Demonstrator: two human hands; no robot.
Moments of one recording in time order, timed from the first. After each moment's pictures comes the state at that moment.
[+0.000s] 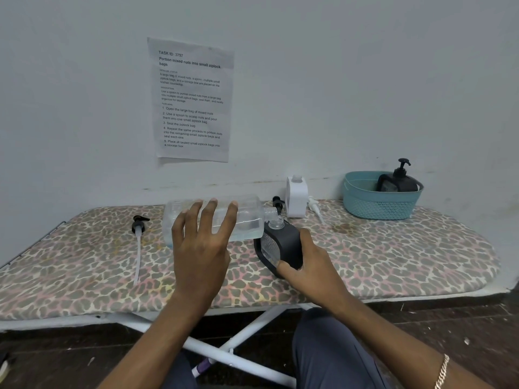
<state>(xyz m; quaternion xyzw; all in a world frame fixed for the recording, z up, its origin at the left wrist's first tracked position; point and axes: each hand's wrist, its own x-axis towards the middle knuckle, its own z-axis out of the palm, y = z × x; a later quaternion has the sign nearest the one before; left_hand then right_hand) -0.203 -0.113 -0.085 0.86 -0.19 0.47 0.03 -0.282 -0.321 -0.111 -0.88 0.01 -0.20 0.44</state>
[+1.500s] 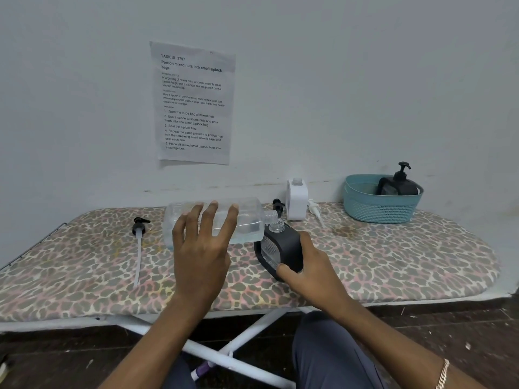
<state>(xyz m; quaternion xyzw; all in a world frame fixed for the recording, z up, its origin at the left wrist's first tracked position) -0.203 -0.112 -0.085 0.86 -0.20 0.47 0.04 -0.281 -0.324 -0.113 -0.88 0.00 -0.20 0.43</state>
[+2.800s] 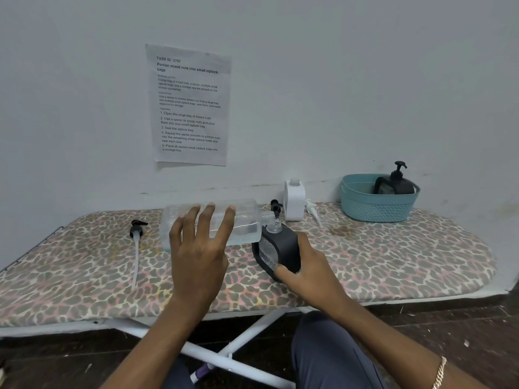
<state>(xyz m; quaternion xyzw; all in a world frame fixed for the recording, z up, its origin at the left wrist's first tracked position) -0.203 -0.113 -0.086 0.86 -0.20 0.47 0.04 -0.280 -0.325 -0.115 -0.88 0.01 -0.20 0.43</state>
